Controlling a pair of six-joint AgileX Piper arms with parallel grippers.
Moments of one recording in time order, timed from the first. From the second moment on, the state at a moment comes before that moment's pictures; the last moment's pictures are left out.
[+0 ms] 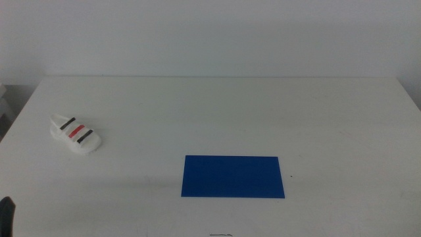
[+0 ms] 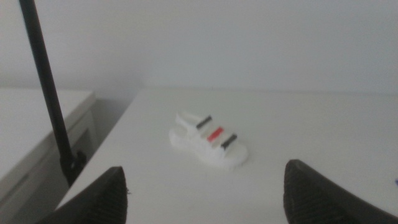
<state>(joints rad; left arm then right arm) 0.06 -0.01 0.03 0.10 0.14 -0.12 -0.02 -0.01 0.03 0.02 0.38 -0.09</state>
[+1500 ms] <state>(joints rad) 0.06 0.93 -0.74 0.15 0.37 -0.19 -0.02 -0.01 0.03 0.02 0.38 -0.09</state>
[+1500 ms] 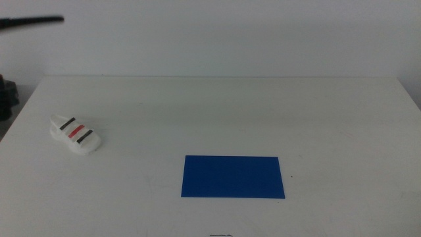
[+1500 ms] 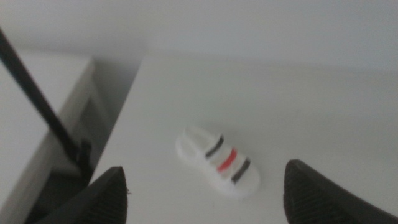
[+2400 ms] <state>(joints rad) 0.06 1.76 -1.55 -0.01 1.09 -0.70 -0.02 -0.01 0.03 0.02 0.38 -0.09</state>
